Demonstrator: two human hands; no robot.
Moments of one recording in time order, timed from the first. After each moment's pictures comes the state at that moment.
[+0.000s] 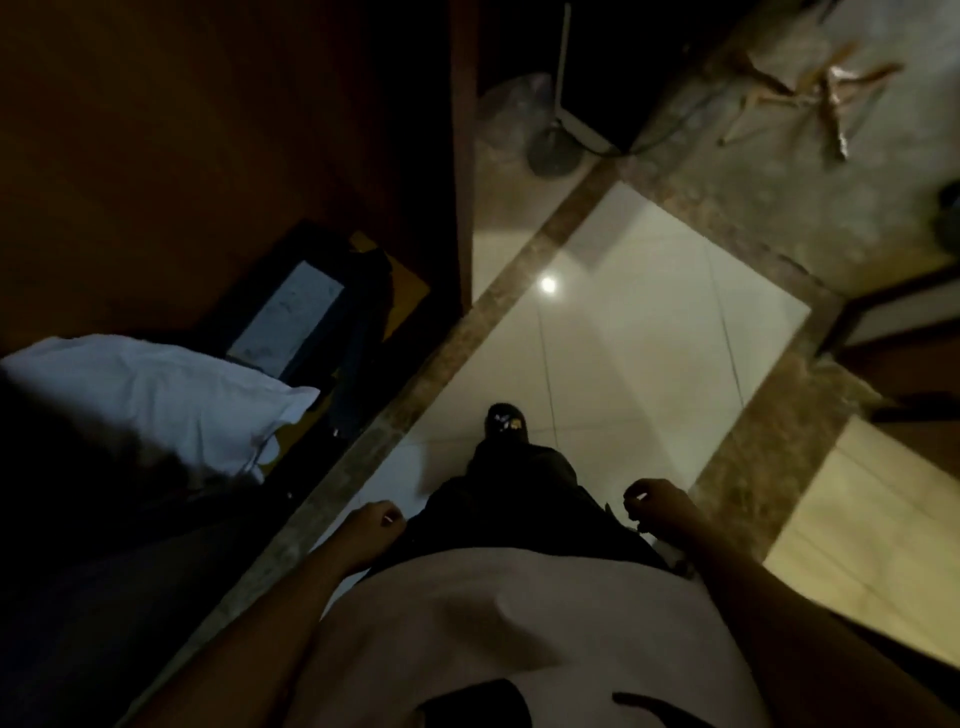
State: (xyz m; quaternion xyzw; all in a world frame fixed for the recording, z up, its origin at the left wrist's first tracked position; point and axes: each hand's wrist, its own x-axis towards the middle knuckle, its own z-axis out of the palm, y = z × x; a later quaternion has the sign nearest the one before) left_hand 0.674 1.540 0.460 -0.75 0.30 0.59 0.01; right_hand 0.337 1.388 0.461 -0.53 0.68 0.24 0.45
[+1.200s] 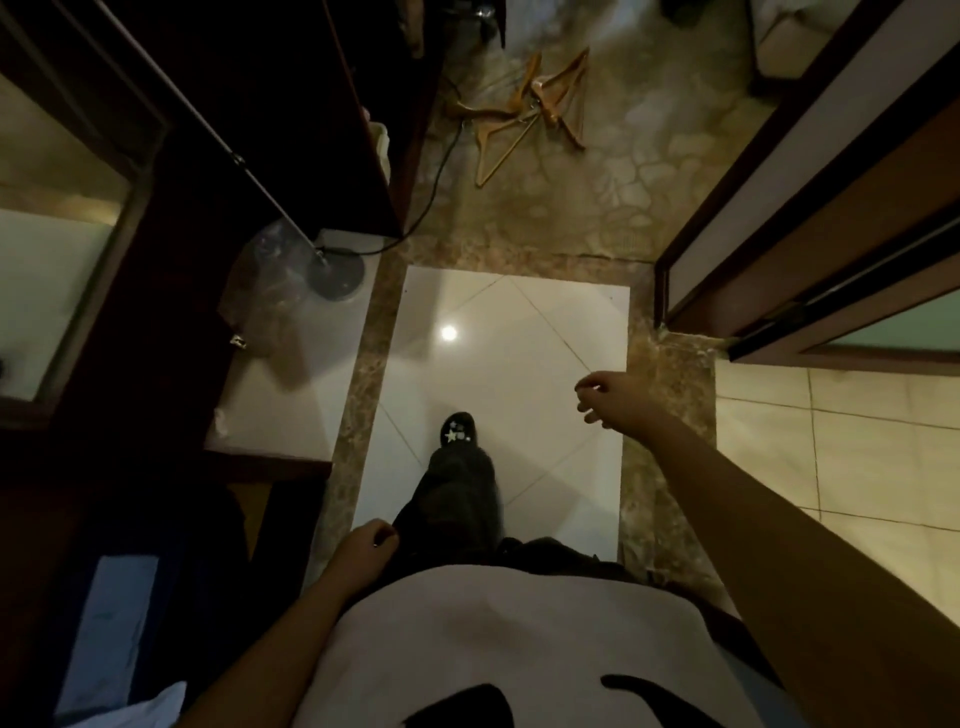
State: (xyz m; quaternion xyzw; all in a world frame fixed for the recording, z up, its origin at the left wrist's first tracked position) left_hand 0.442 1.195 0.471 -0.69 0.51 0.50 0.11; right_hand 0.110 1.101 0.517 -0.40 0.75 -0.12 0.51
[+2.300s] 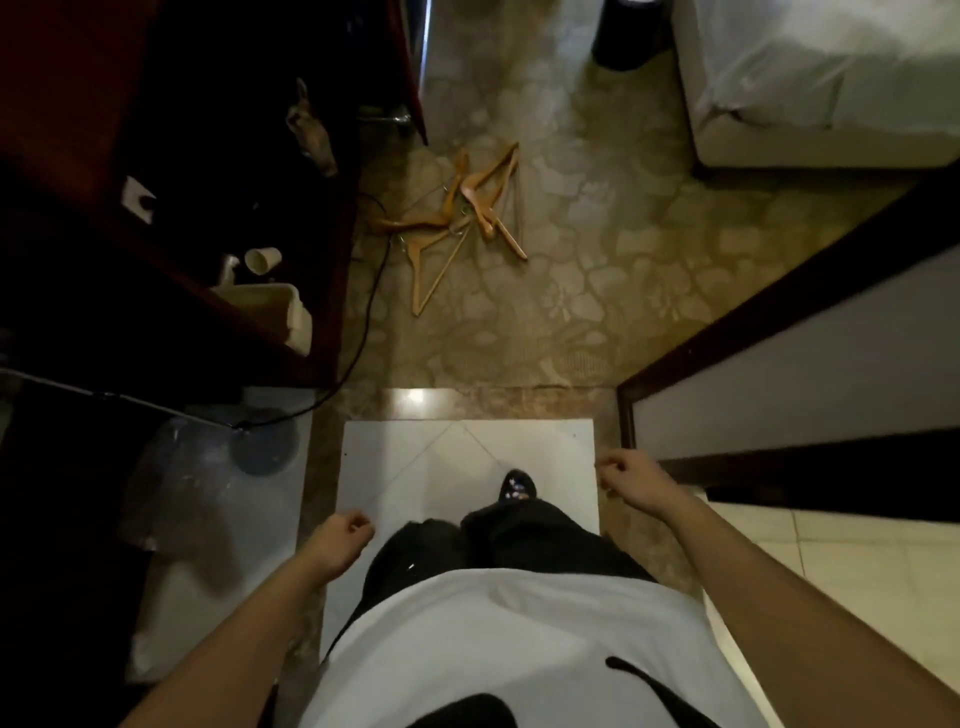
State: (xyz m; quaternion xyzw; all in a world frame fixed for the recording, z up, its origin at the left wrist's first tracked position) left_hand 0.262 0.677 0.478 -0.67 0.51 0.52 0.14; right_hand -0.096 0.729 0.514 -0.32 0.79 -0.05 0.53
